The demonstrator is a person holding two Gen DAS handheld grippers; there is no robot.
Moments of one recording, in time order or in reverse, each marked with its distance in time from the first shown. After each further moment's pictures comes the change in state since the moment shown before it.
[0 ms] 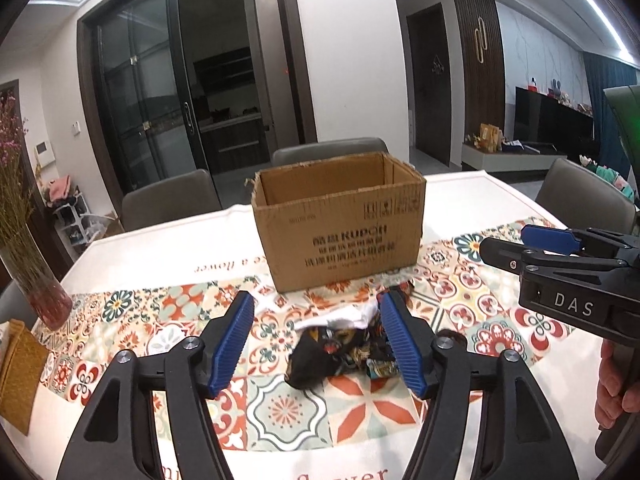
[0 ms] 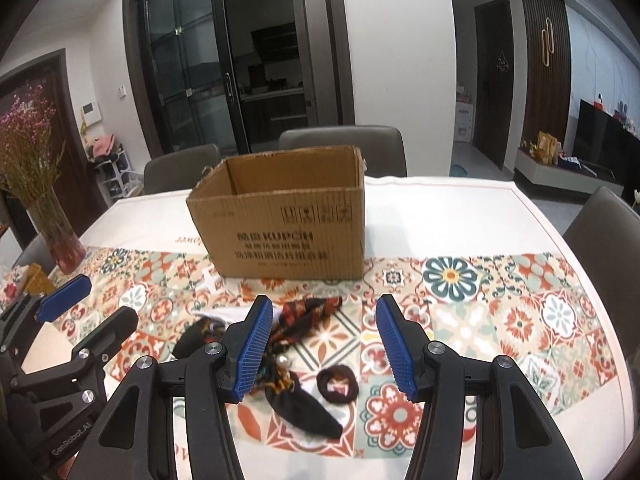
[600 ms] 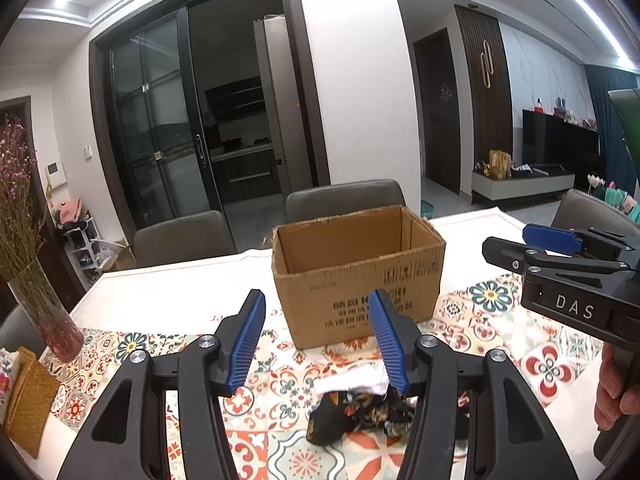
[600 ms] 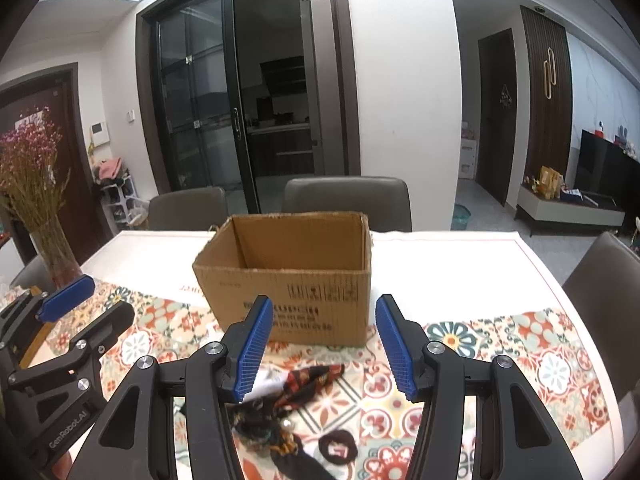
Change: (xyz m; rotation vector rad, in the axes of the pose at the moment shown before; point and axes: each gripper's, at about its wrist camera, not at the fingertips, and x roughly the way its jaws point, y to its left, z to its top) left arm -0.001 0.016 0.047 0.000 -0.115 0.045; right arm -0.003 0.011 0.057 -0.032 -0.130 0.009
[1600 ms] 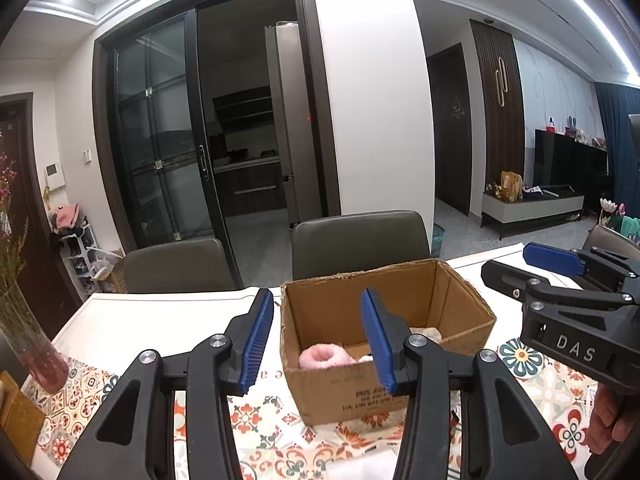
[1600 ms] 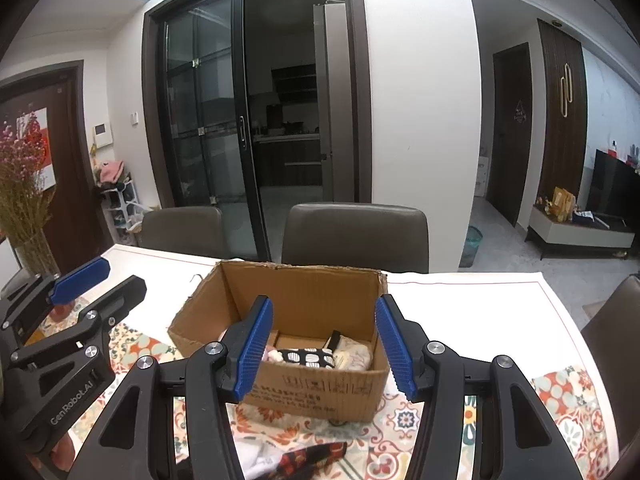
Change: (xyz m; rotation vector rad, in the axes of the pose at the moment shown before) left arm 0.085 0.020 0.060 -0.042 -0.052 0.010; right arm 0.066 0.001 0.060 -0.044 -0.050 0.020
